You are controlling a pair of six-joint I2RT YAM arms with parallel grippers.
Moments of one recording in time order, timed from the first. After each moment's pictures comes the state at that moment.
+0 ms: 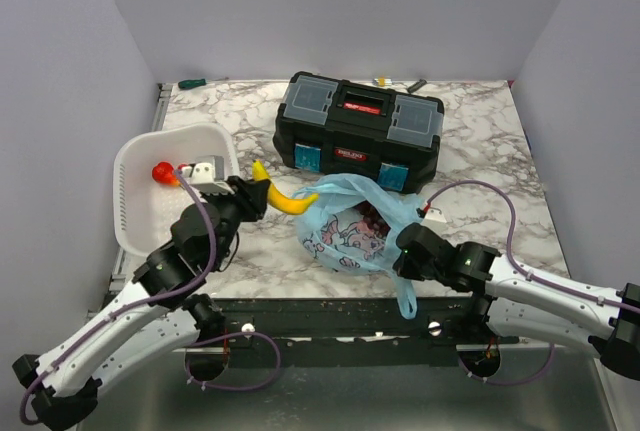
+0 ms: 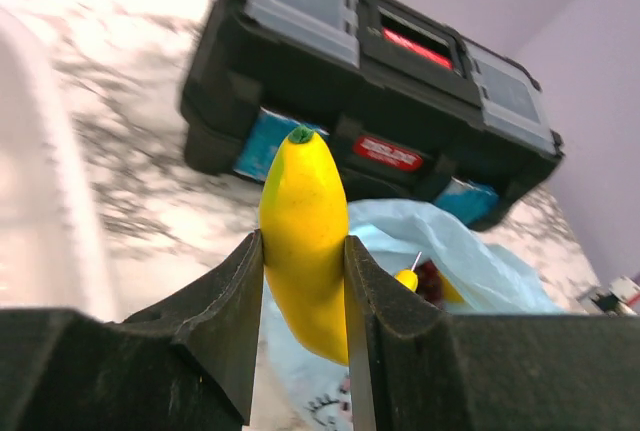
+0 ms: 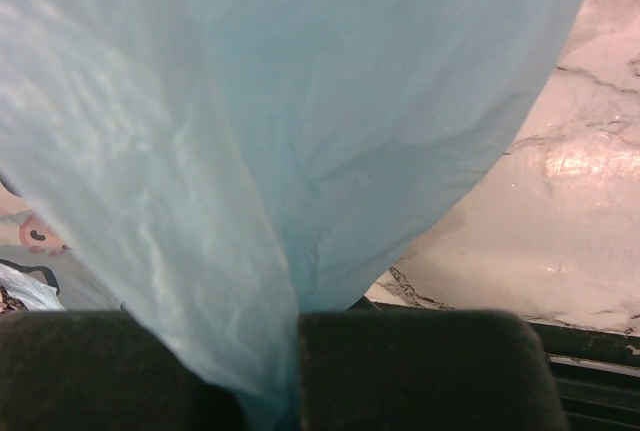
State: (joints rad) left arm -0.86 0.59 0.66 -0.19 -0.52 -0.56; right arm 1.00 0.88 0.53 -0.65 0.33 1.06
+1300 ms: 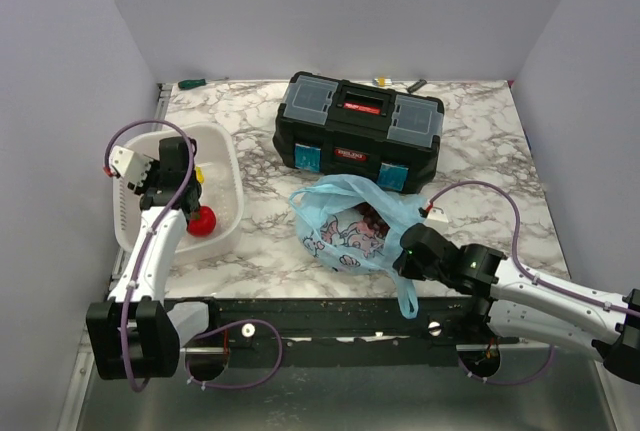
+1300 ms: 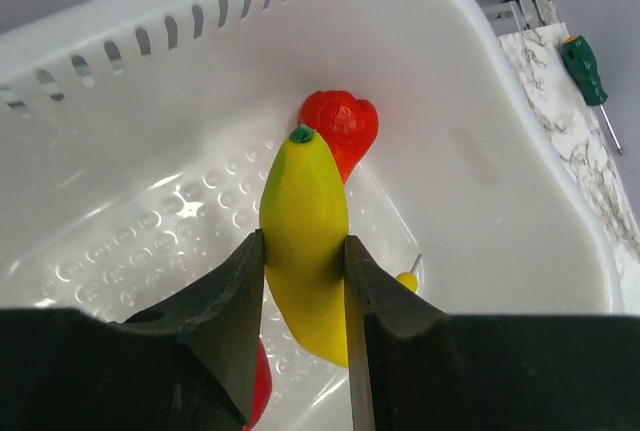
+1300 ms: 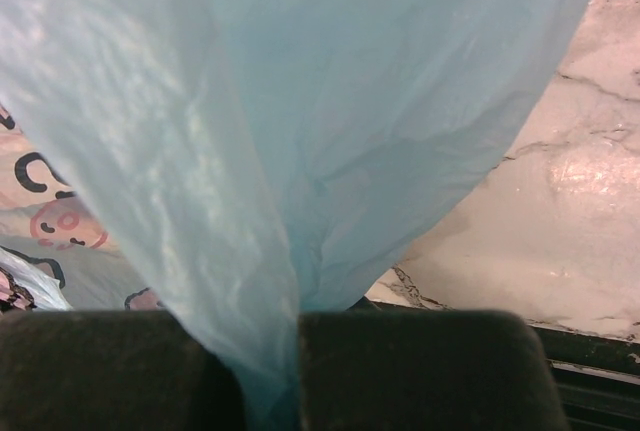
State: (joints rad) left arm 0.03 1.11 0.84 -0.42 -0.78 -1.01; right arm 1.00 0.84 0.52 -0.64 0.33 1.05
